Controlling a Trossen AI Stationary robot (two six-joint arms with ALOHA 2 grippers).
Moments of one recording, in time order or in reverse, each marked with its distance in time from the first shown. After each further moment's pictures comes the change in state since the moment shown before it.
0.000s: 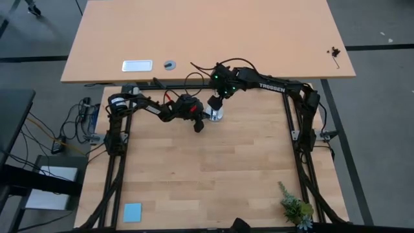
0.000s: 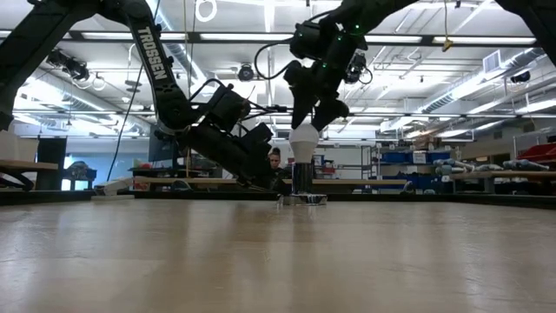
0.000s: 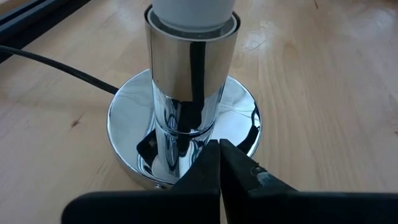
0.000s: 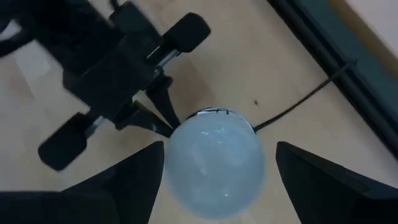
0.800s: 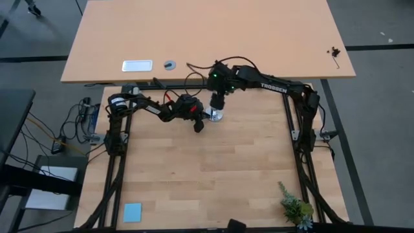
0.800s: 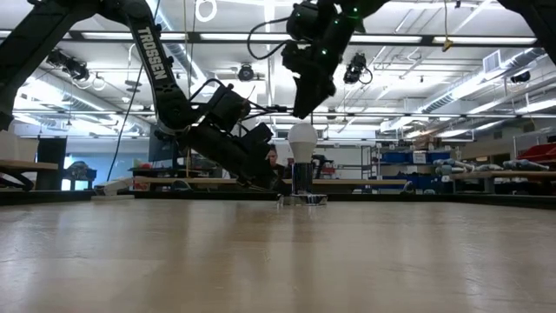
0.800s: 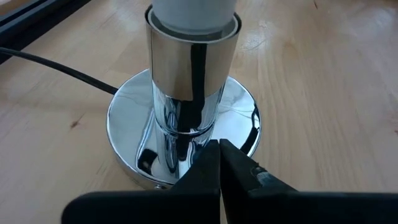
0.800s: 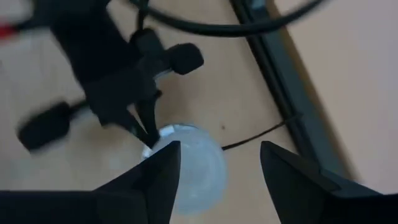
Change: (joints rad) left arm 0.000 0.000 0.000 0.000 0.000 0.008; right arm 0.042 -0.003 0.107 -0.052 0.132 -0.288
